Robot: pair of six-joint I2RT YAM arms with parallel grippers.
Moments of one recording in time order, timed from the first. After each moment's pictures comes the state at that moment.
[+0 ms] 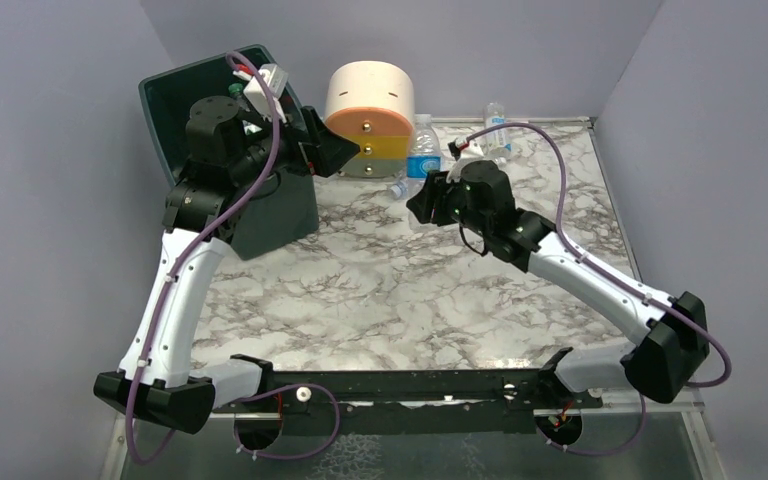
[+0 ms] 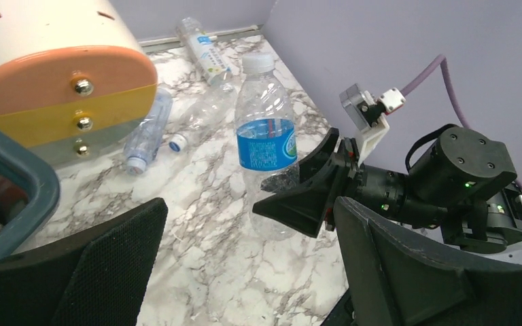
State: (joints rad) left arm -0.24 1.20 1.53 -0.52 0.54 -0.42; right arm 0.70 1.36 1.12 -0.20 0.11 0.49
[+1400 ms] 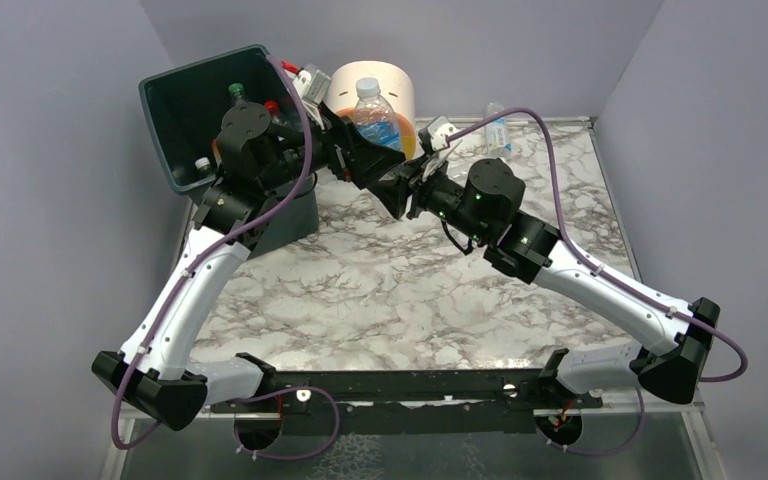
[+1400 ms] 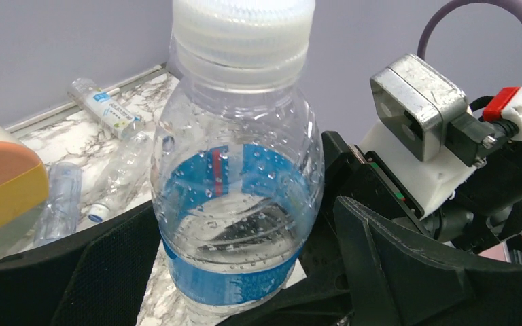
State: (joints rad) left arm -0.45 1.22 1.48 -0.20 0.61 -0.44; right arm 0.92 1.30 1.29 0.04 0.05 0.09
